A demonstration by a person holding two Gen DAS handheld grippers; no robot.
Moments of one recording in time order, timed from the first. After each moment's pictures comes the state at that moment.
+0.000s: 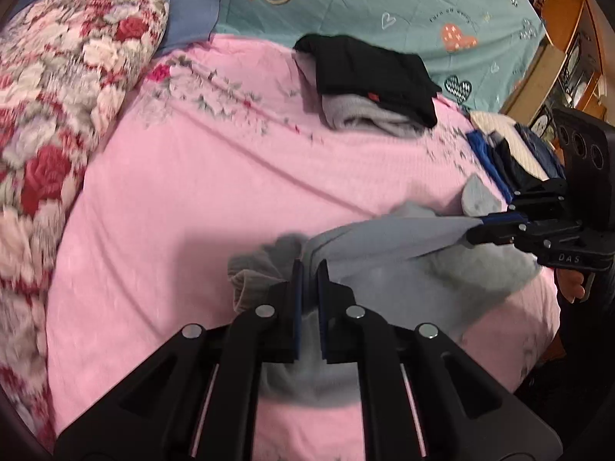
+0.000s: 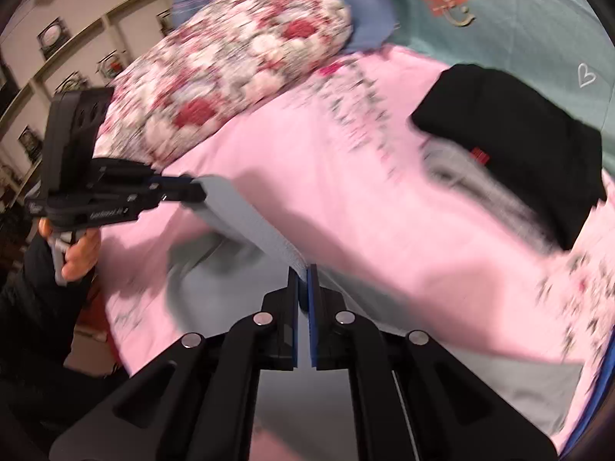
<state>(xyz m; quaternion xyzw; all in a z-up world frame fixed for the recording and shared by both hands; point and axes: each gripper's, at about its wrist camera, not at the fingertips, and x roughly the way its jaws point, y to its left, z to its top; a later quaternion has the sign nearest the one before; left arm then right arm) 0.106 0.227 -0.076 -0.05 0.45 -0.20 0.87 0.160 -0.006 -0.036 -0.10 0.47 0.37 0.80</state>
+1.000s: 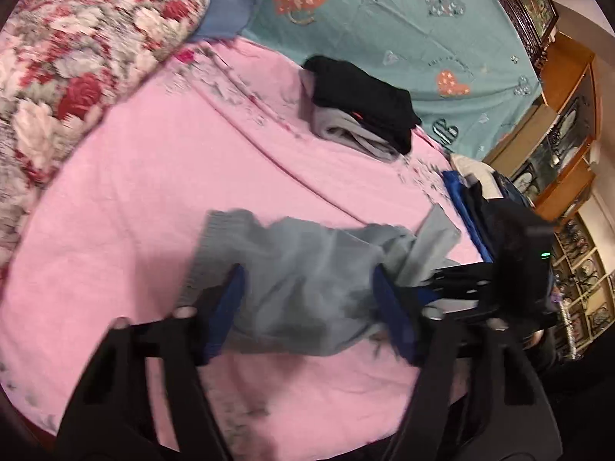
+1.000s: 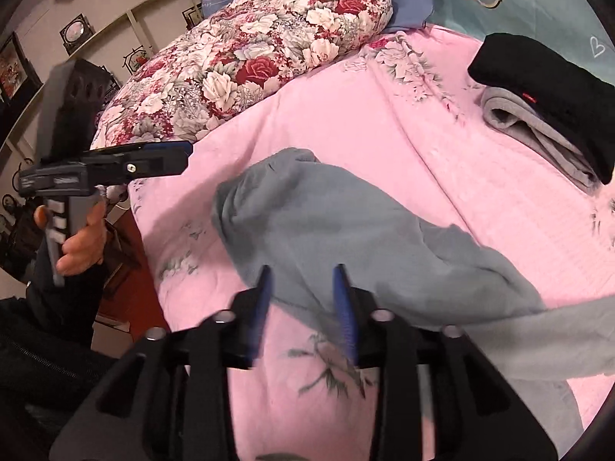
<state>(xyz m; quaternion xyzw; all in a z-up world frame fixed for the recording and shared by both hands) 0.040 0.226 -0.071 -0.17 0.41 -0.20 0.87 0.072 0.021 -0.095 -0.07 0.48 0.41 0.77</state>
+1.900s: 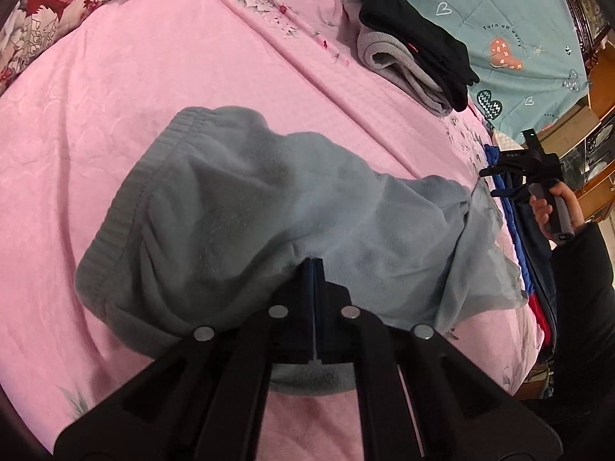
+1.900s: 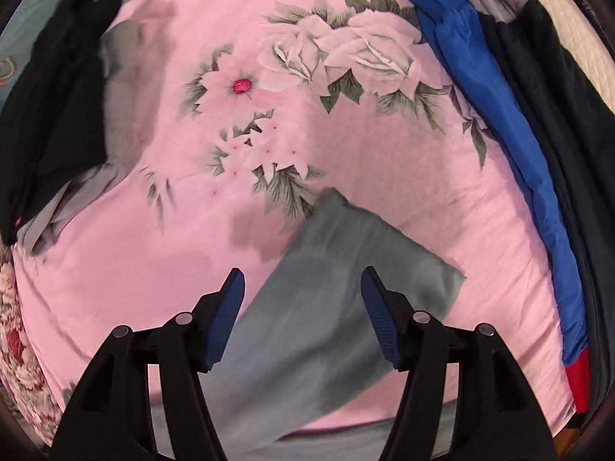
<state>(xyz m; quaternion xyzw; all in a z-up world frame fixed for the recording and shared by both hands) 0.081 0.198 -0.158 -0.20 0.50 -0.16 0.83 0.299 -0.287 -0.136 0.18 0.64 -0.11 0.74</state>
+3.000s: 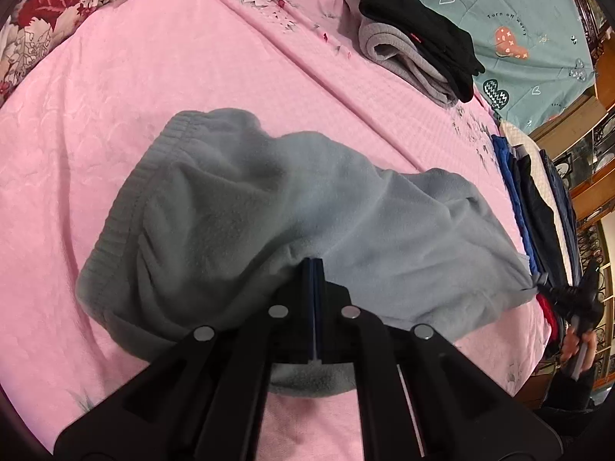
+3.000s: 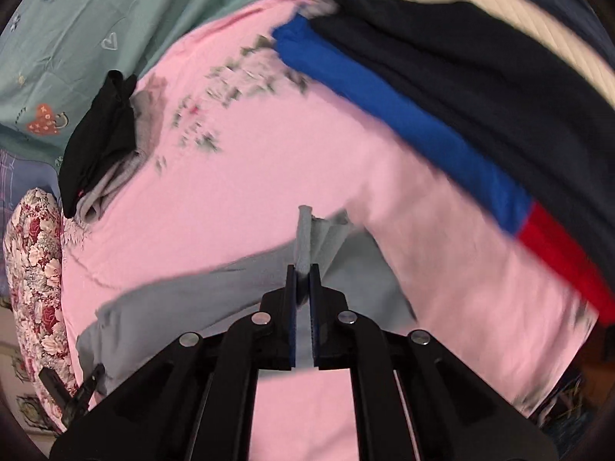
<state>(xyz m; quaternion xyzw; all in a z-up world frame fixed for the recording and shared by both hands) 0.089 0.189 -0.153 -0.17 0.52 -0.15 0.83 0.014 -0.375 -0.107 0.30 0.52 -0.11 0.79</state>
